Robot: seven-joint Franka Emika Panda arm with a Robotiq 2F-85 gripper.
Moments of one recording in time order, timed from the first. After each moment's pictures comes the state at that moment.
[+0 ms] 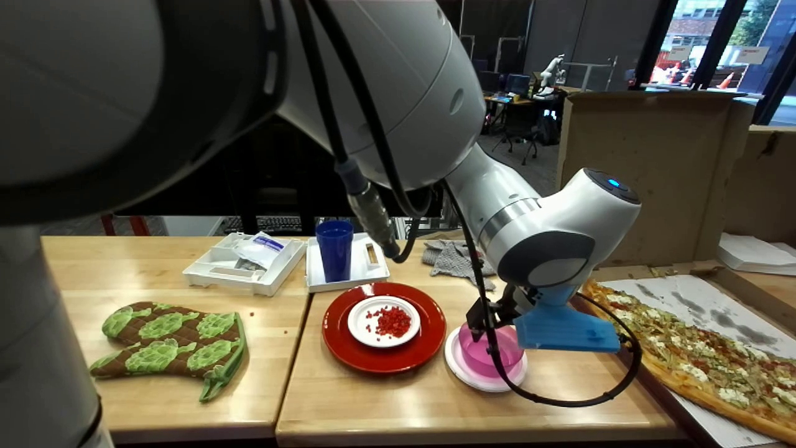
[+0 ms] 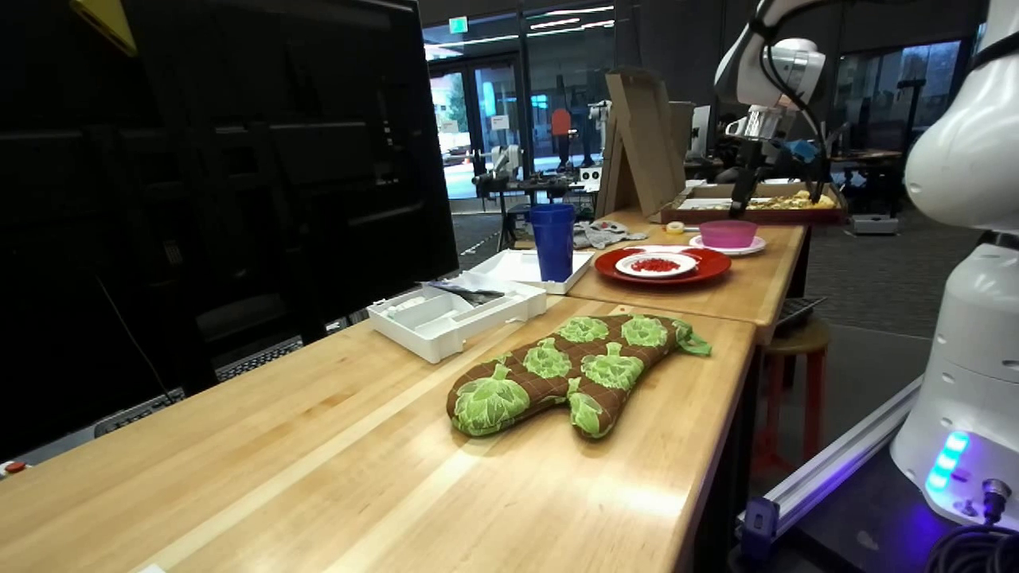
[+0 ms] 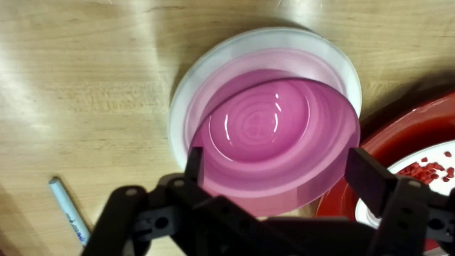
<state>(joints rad) -0.35 0.10 -0.29 -2.17 0.39 2.25 -1.32</state>
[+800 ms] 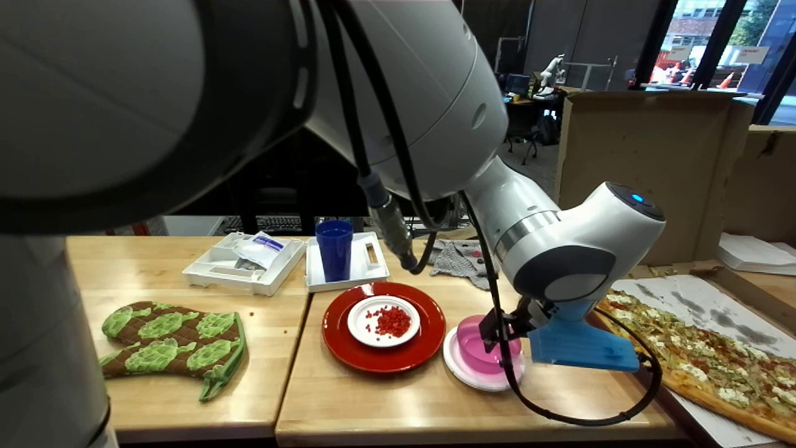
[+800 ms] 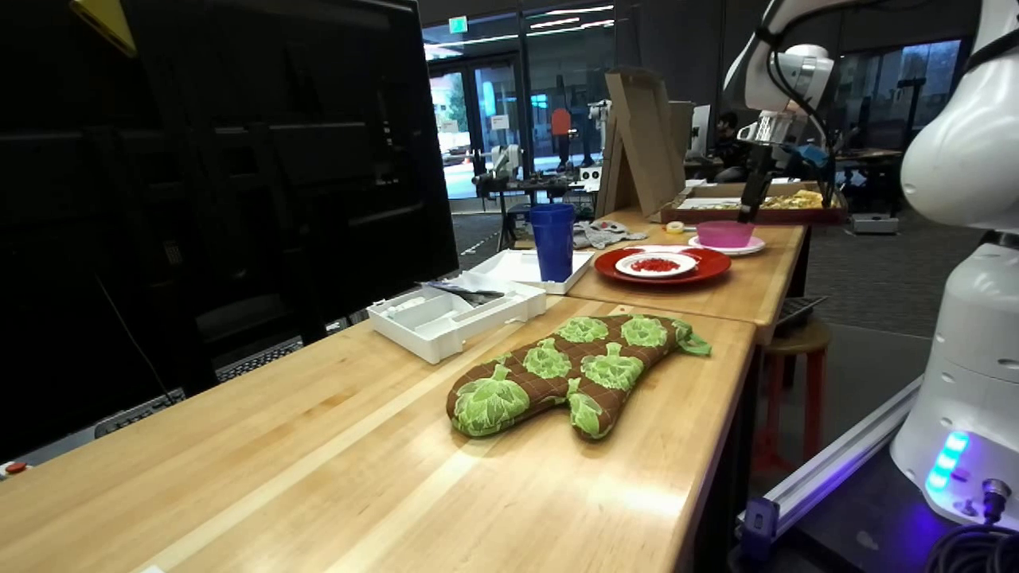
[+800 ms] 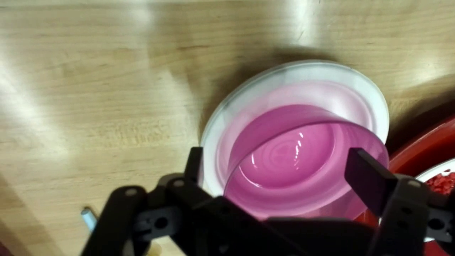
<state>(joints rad) -0.39 0.14 -0.30 -2.15 0.40 2.25 -1.32</state>
